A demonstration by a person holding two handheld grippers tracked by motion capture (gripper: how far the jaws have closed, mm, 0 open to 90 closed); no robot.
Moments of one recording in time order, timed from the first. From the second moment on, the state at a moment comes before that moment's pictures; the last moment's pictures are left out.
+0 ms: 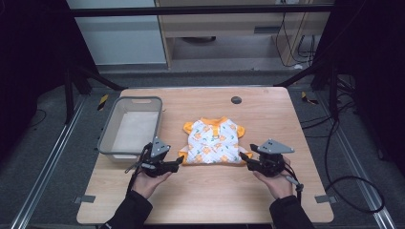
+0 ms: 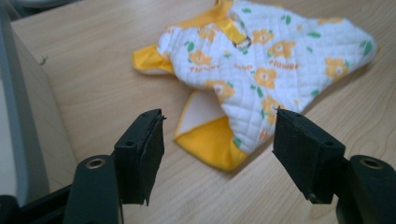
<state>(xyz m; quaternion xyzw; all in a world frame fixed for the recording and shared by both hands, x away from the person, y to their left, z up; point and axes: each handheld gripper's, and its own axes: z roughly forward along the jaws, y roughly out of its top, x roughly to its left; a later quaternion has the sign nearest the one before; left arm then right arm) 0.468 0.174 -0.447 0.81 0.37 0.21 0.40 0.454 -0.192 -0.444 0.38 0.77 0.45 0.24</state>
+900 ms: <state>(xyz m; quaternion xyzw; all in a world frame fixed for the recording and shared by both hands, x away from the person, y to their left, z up) 0.485 0.143 -0.493 0.85 0.36 0.17 0.35 0.471 -0.170 -0.496 0.38 0.82 0.37 0.21</state>
